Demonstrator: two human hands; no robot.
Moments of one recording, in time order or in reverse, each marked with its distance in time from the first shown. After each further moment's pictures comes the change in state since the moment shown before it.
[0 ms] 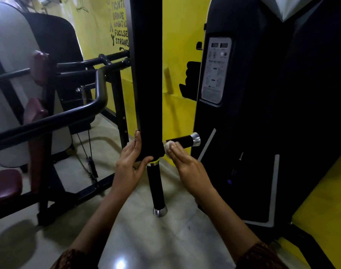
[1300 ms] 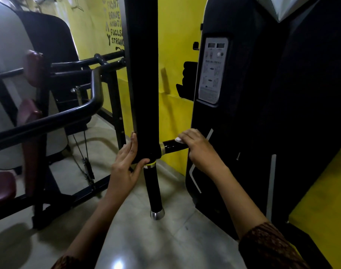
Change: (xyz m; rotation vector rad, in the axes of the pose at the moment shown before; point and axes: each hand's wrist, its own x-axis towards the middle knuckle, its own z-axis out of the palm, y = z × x) left_hand 0.001 0.000 0.000 -0.004 0.022 0.029; right_hand 0.040 0.050 -0.025 -0.003 -0.068 0.076
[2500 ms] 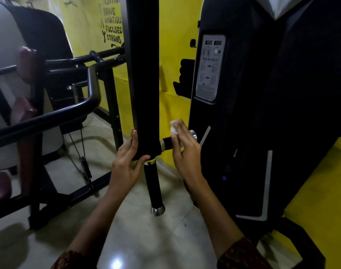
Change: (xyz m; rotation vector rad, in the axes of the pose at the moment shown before) left_hand 0.000 0.001 0.000 -0.029 -0.001 -0.015; right_hand -0.008 -0.061 0.025 0.390 0.495 0.211
